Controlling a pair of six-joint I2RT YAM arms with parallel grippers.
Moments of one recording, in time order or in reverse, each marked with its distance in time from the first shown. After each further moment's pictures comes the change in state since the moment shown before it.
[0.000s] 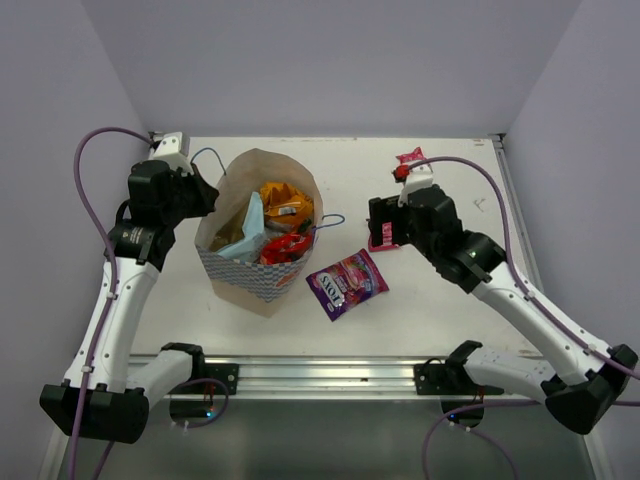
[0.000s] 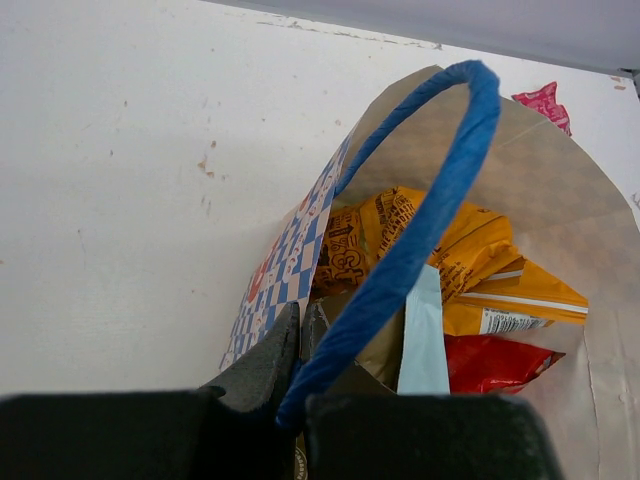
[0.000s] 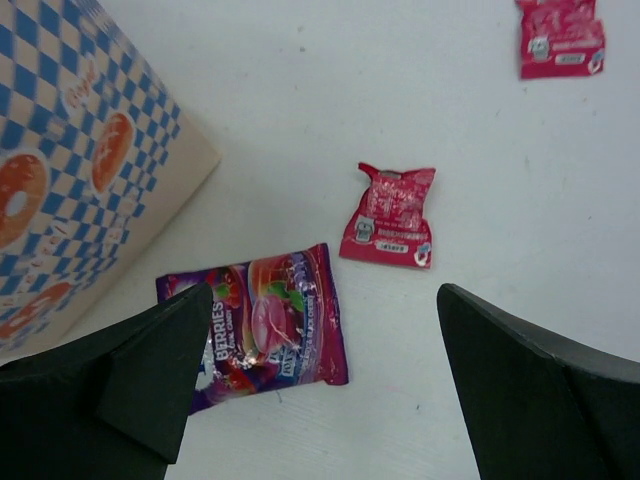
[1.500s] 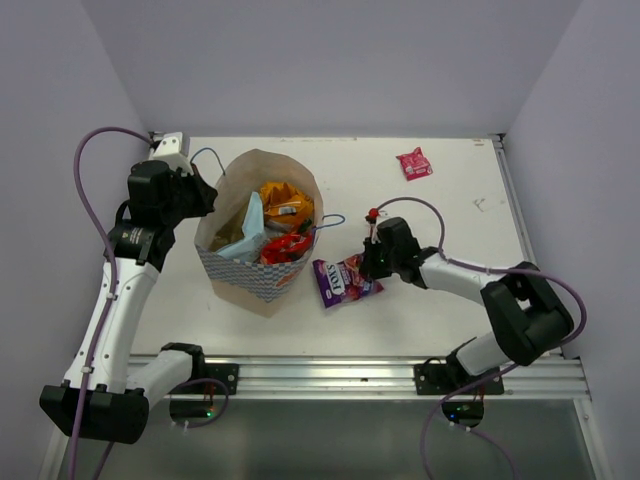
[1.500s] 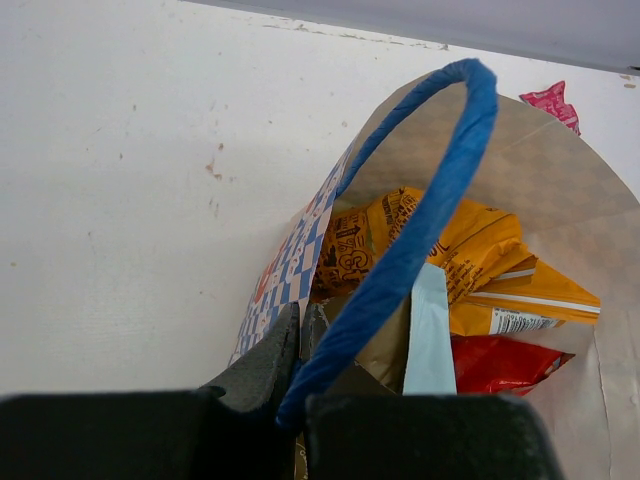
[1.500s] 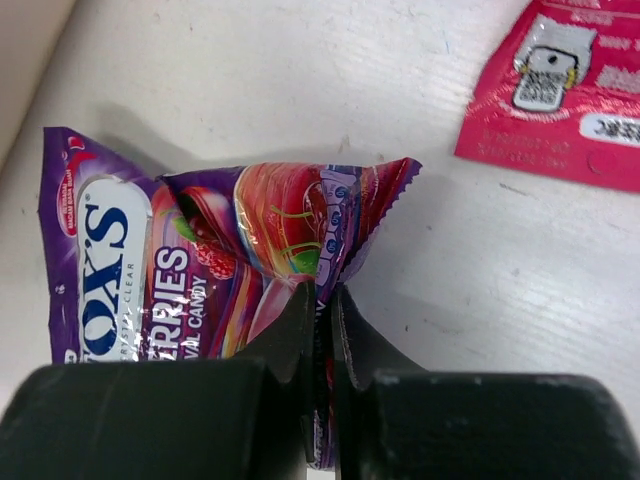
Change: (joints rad) left arm 0.000 -0.002 0.000 -0.001 -0.011 0.018; right arm -0.130 0.451 -0.449 0.534 -0.430 0.156
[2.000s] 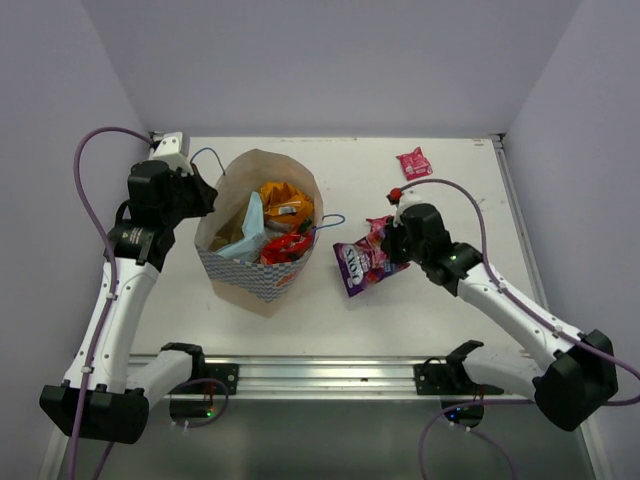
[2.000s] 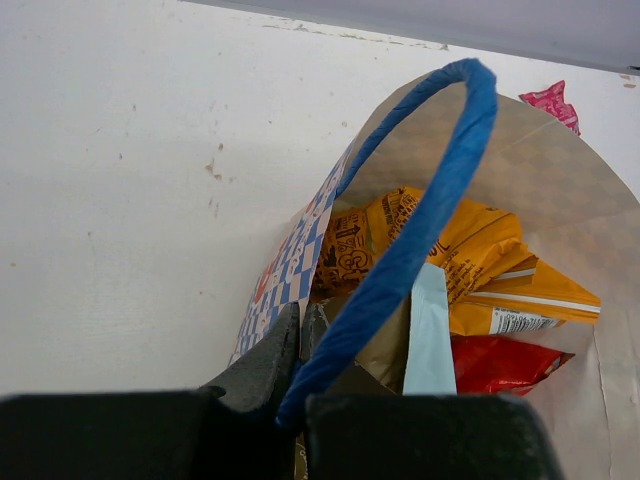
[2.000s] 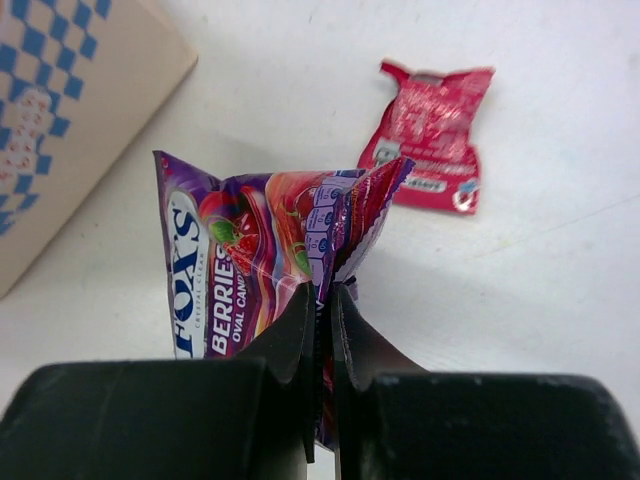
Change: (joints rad) left arm 0.000 0.000 0.000 0.000 0.001 0.001; right arm 0.000 -0.378 0.131 -0.354 0.173 -0.121
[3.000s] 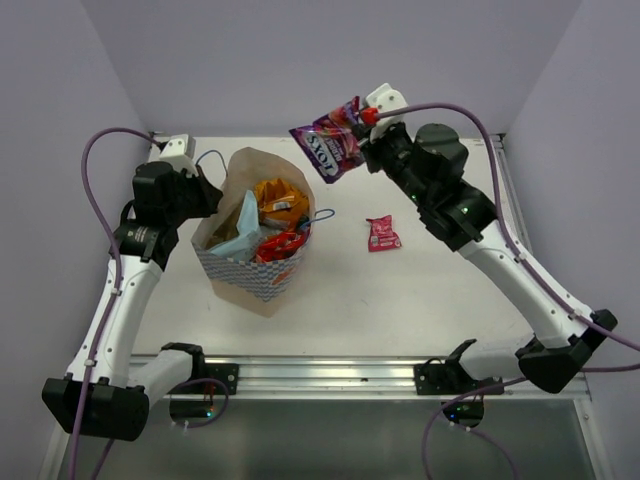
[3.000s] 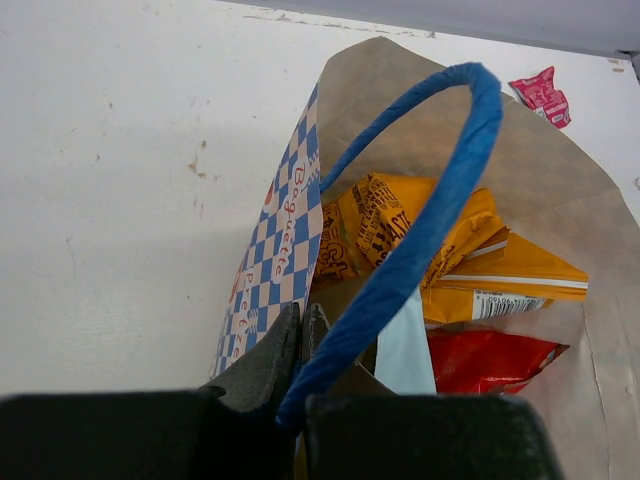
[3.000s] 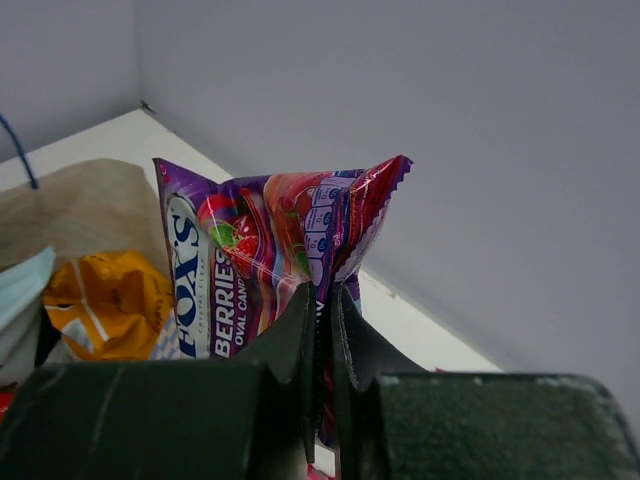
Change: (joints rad) left arm 0.000 0.013 -0.039 0.049 0.042 0.009; right arm 0.111 0.166 0.716 0.150 0.079 -0.509
